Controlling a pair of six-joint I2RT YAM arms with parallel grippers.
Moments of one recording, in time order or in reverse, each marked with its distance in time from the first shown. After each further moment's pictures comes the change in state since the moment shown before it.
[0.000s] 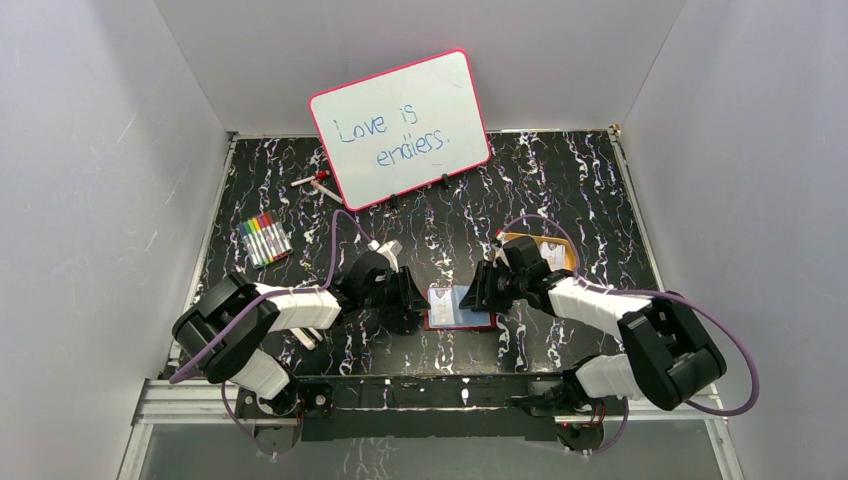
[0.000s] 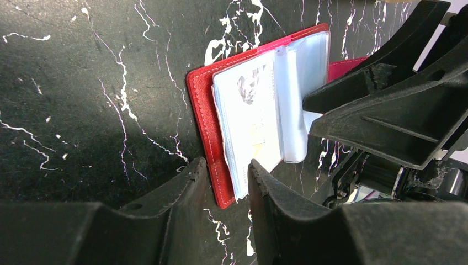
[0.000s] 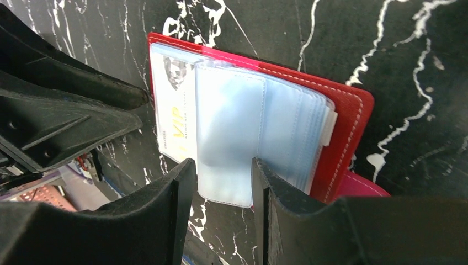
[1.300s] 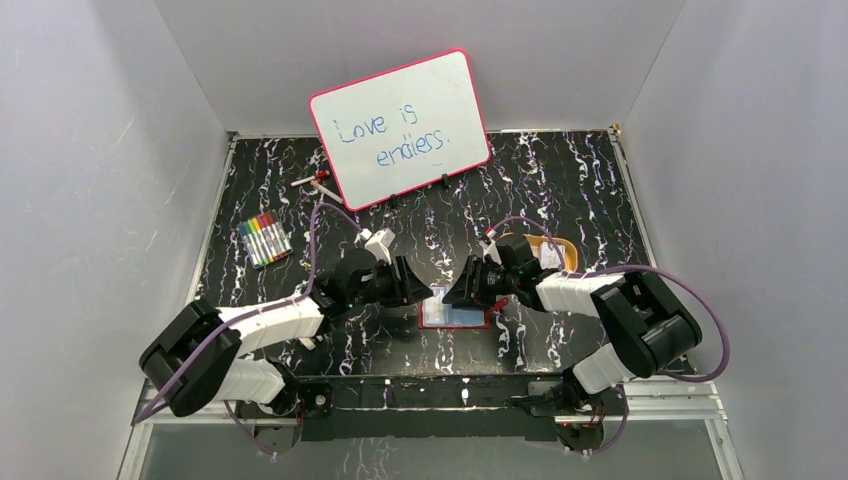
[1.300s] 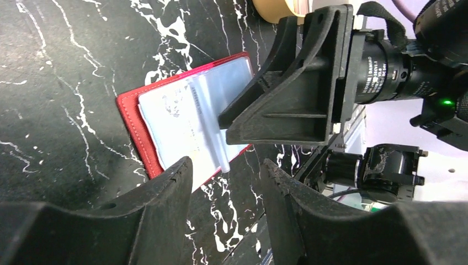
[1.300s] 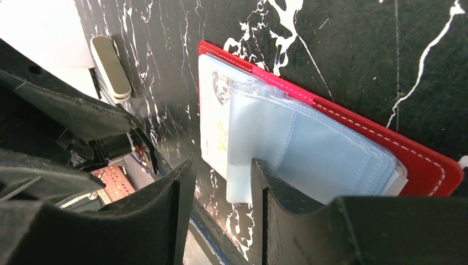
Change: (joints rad) left arm 0.000 -0.210 -0.031 0.004 -0.030 0.032; right arm 0.007 0.177 0.002 0.294 -0.189 0.175
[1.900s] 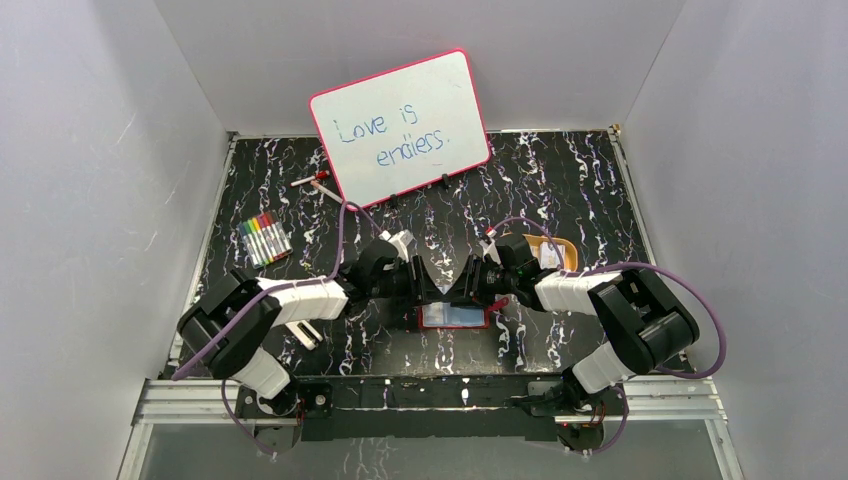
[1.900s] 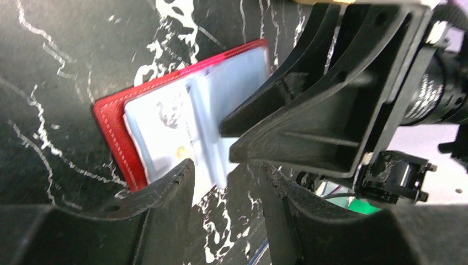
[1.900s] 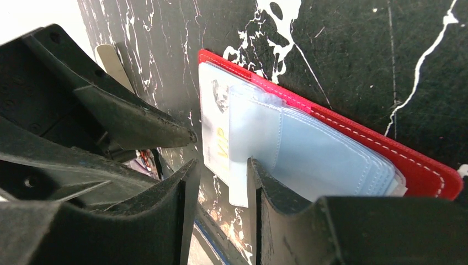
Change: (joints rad) left arm -0.009 0.229 0.125 -0.040 0.101 -0.068; right arm 0.000 0.022 0.000 0.036 0.008 0.041
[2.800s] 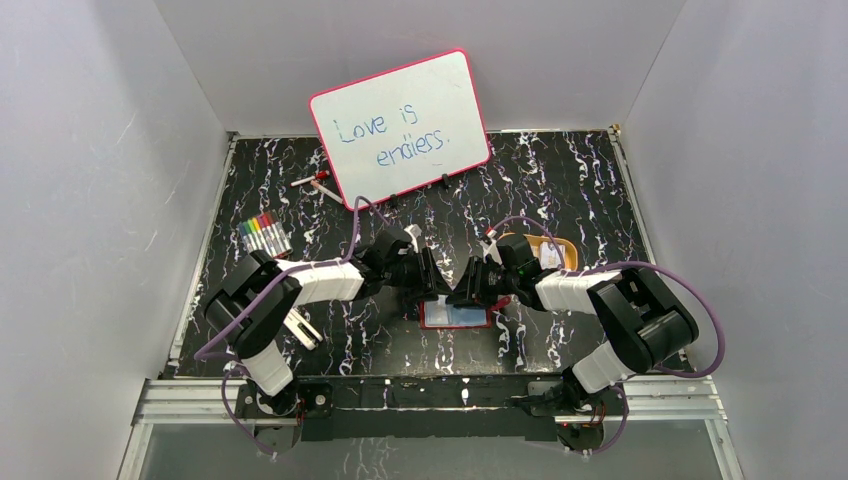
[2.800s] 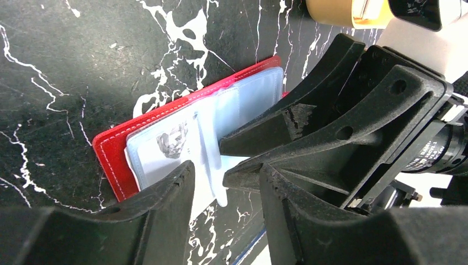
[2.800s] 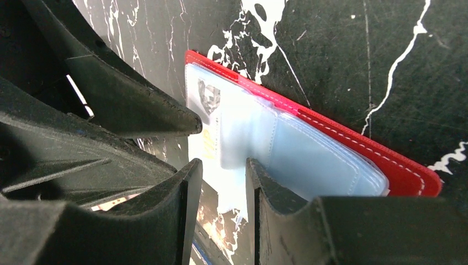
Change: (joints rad) left arm 0.014 0.154 0.196 -0.155 0.036 -0.055; right arm -0.007 0.006 -0.002 -0.018 0.004 -0.082
